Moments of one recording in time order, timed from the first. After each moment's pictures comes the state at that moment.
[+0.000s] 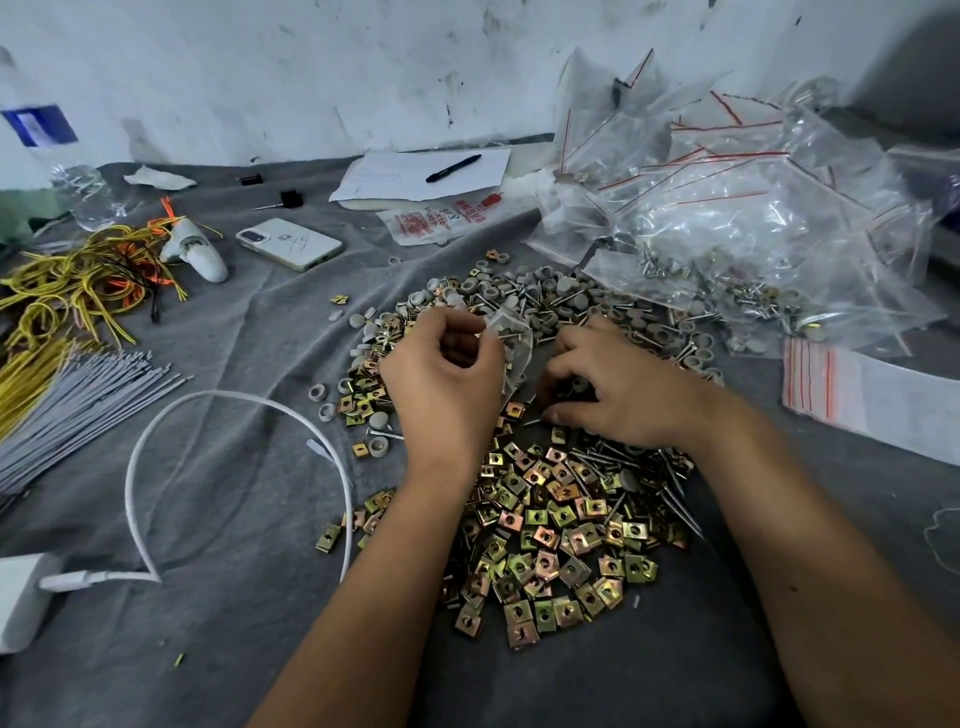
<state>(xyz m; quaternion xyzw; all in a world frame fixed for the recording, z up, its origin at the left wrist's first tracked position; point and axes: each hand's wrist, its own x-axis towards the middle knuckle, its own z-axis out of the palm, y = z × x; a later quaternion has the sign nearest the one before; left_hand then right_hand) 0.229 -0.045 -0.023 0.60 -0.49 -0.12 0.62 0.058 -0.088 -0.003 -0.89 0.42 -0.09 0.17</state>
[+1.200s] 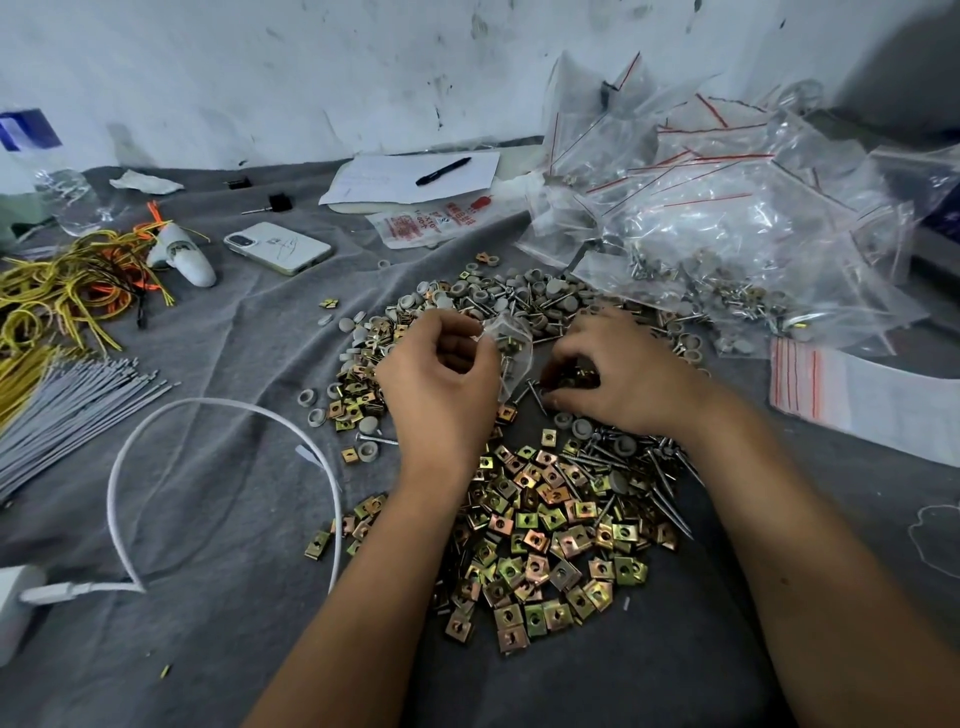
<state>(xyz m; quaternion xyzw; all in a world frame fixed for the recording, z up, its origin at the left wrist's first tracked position) 0.226 -0.043 -0.022 0.59 -0.51 -0.13 0.62 0.049 -0.097 -0.005 -0.86 0.45 -0.16 0.15</state>
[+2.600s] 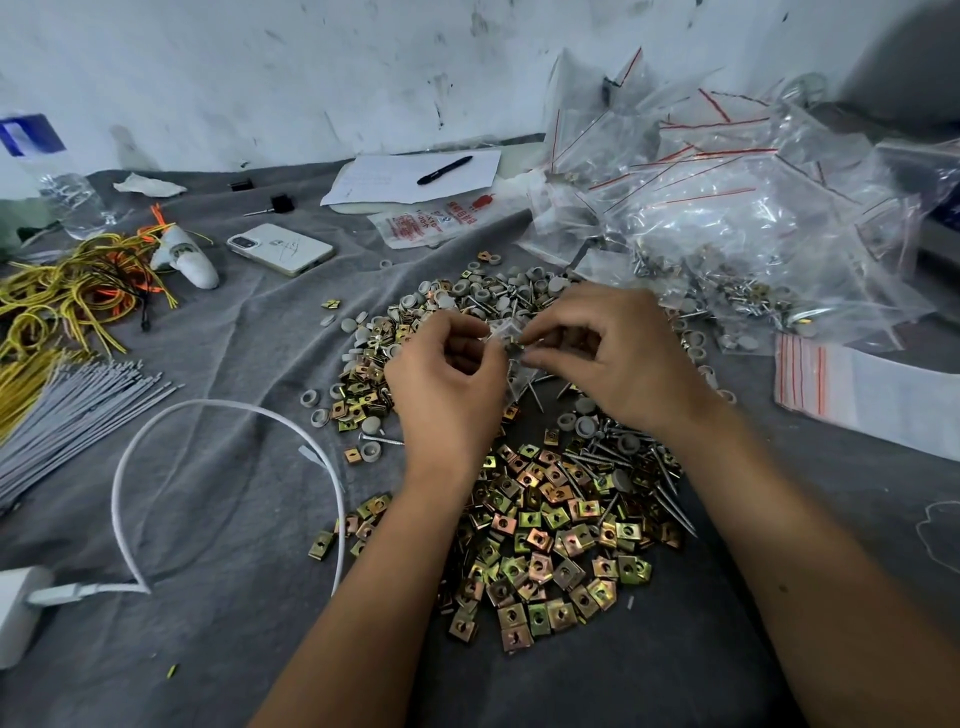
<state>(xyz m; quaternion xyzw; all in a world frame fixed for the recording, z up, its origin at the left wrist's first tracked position) 0.225 -0.043 -0.022 0.59 -0.52 -0.13 0.60 0.063 -0.085 0.001 -0.82 0.37 -0.40 0.17</state>
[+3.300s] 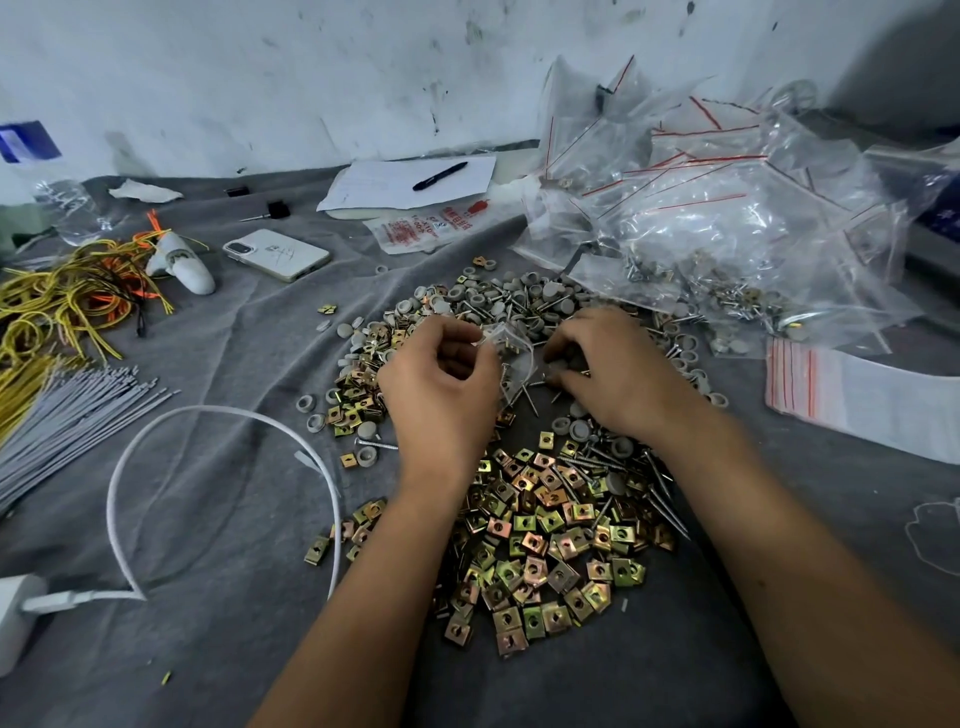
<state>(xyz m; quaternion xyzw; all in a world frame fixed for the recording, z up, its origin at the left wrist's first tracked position) 0.225 -0.042 -0.022 0.59 -0.51 -0.13 0.60 0.060 -0.098 -0.014 -0.81 0.53 -0.21 0.09</state>
